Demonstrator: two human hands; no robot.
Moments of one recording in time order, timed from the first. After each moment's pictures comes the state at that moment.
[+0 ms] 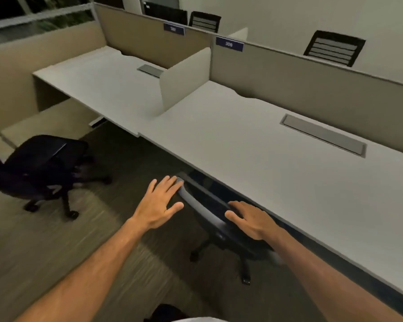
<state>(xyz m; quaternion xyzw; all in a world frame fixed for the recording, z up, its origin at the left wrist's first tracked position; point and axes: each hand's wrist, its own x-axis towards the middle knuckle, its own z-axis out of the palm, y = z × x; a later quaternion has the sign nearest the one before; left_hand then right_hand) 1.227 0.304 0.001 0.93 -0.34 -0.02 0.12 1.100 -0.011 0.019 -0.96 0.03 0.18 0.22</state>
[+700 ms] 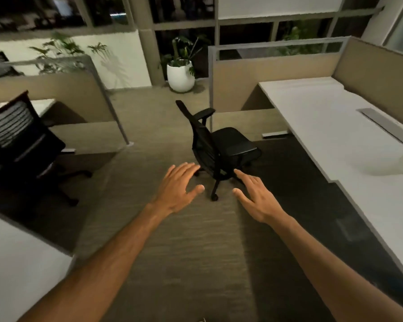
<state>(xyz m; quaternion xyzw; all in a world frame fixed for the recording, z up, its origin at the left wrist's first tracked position) 1.156 0.788 0.102 0.98 0.08 0.12 0.15 1.291 0.536 0.091 -0.84 -0.42 0.10 0.32</state>
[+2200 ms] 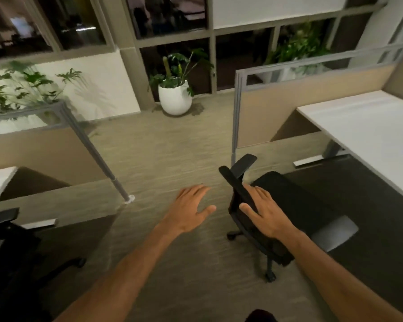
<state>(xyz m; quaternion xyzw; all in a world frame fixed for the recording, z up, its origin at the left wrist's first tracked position) 1.547 1.456 0.085 0.98 0.03 0.05 0.17 1.670 1.208 0.043 -0.88 -0.36 0.10 0.30</state>
